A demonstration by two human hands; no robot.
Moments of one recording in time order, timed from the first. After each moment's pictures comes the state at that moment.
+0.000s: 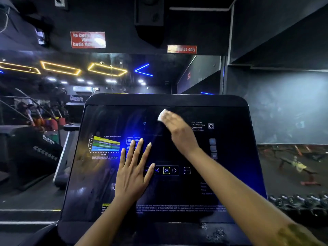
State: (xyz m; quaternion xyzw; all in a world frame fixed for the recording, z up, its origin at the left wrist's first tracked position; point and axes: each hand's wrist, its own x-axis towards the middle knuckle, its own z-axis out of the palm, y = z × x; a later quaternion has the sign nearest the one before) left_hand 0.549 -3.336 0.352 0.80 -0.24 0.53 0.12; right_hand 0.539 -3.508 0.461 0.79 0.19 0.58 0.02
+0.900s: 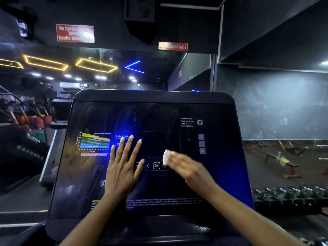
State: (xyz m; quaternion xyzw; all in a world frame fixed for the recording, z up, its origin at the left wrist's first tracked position) left_hand 0.548 -3.337 0.352 0.80 -0.24 0.53 0.13; right_hand 0.462 -3.553 0.364 0.81 0.28 0.50 0.10
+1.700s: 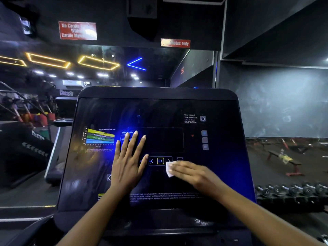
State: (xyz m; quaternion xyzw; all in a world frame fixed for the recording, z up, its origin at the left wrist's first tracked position) left_hand 0.546 -3.333 0.353 0.81 -0.26 0.51 0.14; right_hand 0.443 -3.562 0.357 0.80 0.36 0.46 0.12
